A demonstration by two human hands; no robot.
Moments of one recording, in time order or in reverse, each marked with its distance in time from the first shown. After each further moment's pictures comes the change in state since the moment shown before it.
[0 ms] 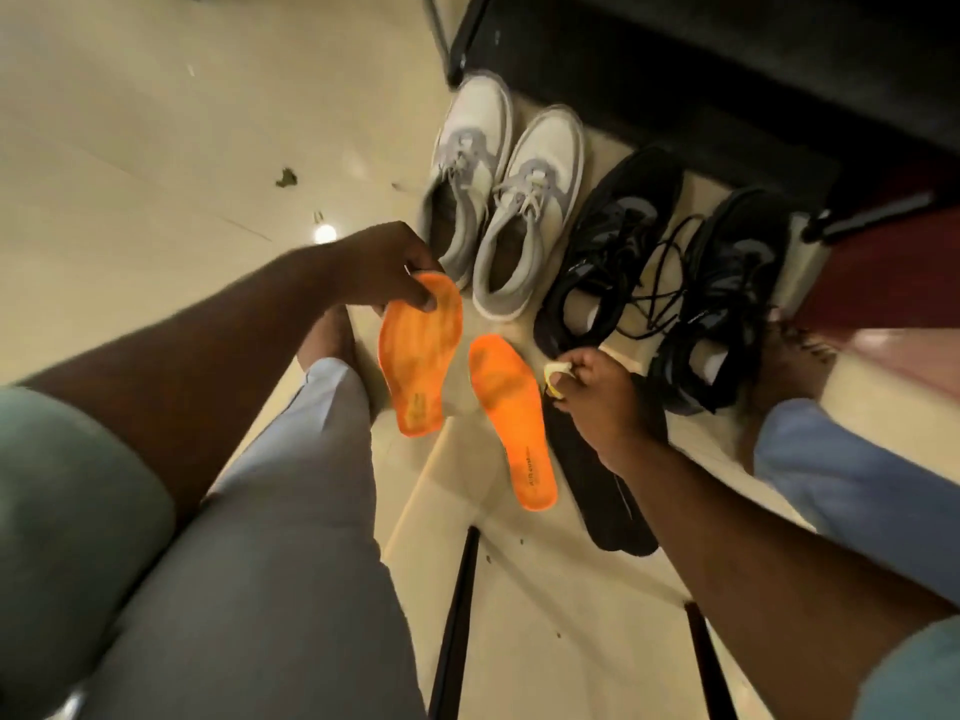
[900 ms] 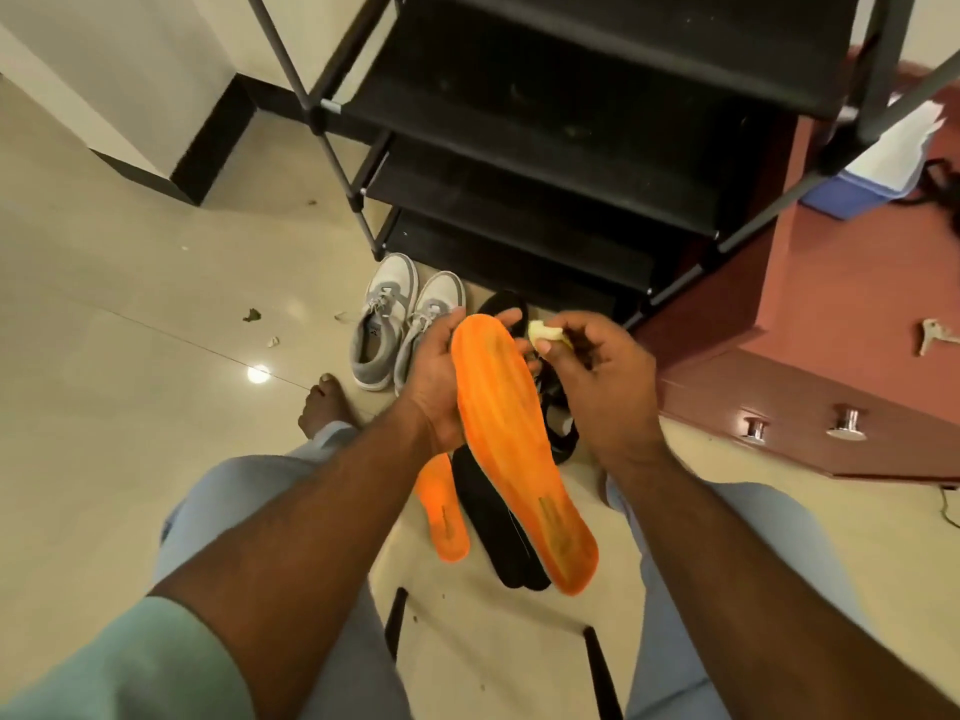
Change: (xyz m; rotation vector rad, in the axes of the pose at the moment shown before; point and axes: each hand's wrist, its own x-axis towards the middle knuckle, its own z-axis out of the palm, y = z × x) left_hand -0.209 0.259 0.070 -1.672 -0.161 0.276; right_hand -0.188 -0.156 -0.149 -0.030 0.367 -0.682
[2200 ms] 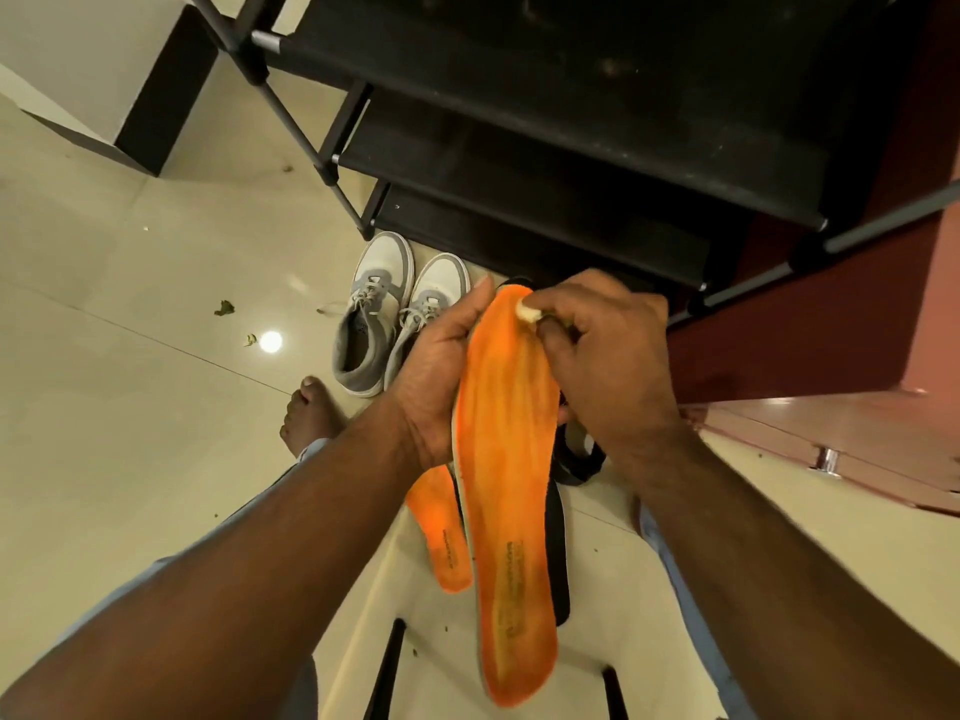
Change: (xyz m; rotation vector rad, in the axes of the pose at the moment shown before) left_hand 0.069 0.032 0.004 -0.006 -0.054 -0.121; right_hand 0.094 0.042 0.034 -0.483 -0.074 -0.299
